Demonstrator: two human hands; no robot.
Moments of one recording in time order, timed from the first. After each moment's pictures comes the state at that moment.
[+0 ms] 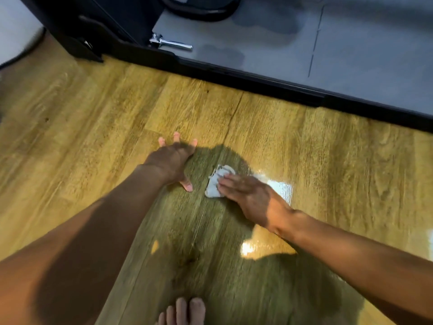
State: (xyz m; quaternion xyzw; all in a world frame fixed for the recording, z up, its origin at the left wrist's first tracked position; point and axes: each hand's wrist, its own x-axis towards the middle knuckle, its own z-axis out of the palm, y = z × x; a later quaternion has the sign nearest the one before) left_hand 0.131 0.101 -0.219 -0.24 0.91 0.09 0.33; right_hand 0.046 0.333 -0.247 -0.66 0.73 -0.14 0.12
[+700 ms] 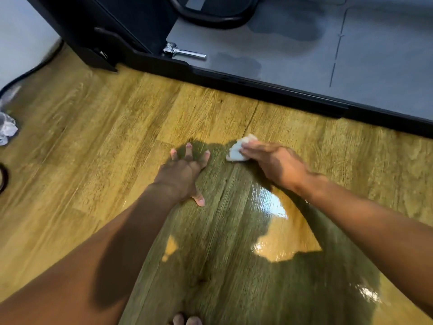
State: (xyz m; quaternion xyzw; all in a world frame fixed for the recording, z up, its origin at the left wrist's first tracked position) left_hand 0.130 0.104 -0.213 -0.25 0.90 0.08 0.34; right_hand -0.049 0.277 -0.265 -0.61 0.77 -0.15 0.10
